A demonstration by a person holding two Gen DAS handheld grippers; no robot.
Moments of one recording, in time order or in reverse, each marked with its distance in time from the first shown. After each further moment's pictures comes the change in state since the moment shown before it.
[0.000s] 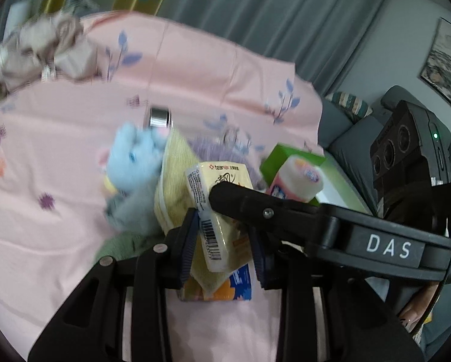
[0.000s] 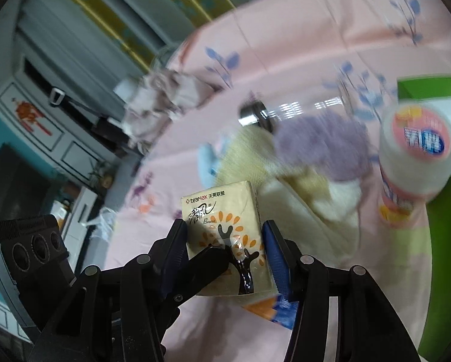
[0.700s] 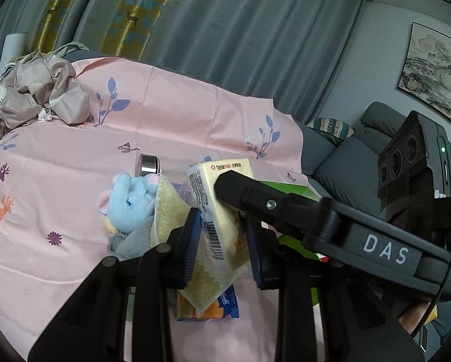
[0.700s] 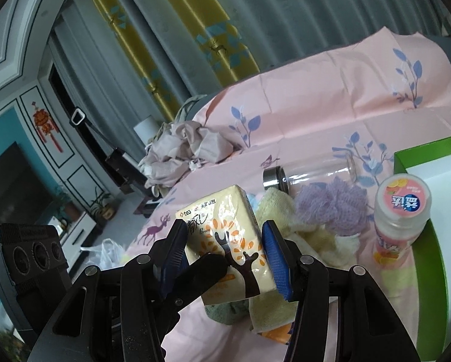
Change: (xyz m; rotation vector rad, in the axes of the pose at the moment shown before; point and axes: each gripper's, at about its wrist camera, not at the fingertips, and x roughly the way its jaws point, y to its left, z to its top) left arm -0.030 -0.007 0.006 0.053 -0.161 -0.058; right arm -0.037 0.036 0.000 -0.098 -0.238 -0.028
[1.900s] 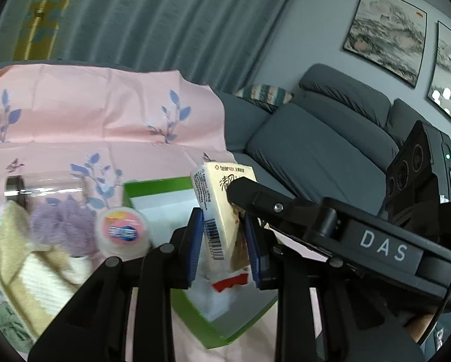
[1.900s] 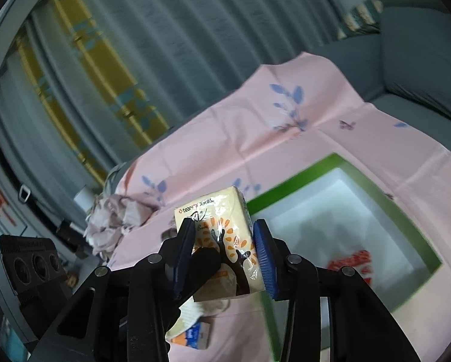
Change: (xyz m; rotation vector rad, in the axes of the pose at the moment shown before) left arm 0.089 -0.161 0.014 0.133 0.143 -0.270; right arm -0.137 -0.122 0.035 0.272 -0.197 -0.316
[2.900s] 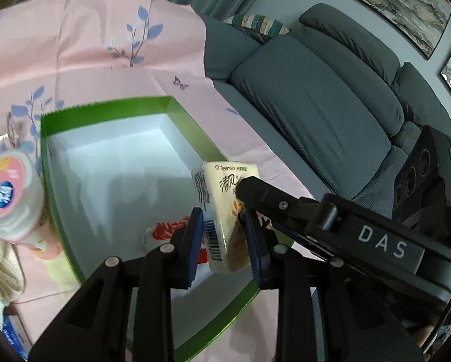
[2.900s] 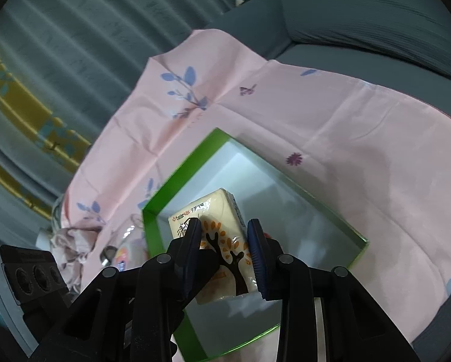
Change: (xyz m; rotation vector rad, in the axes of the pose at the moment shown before) left arm 0.108 -0.030 -0.027 -0.067 0.342 -0.072; right arm 0.006 -0.109 -0.002 0.290 0.099 -0.255
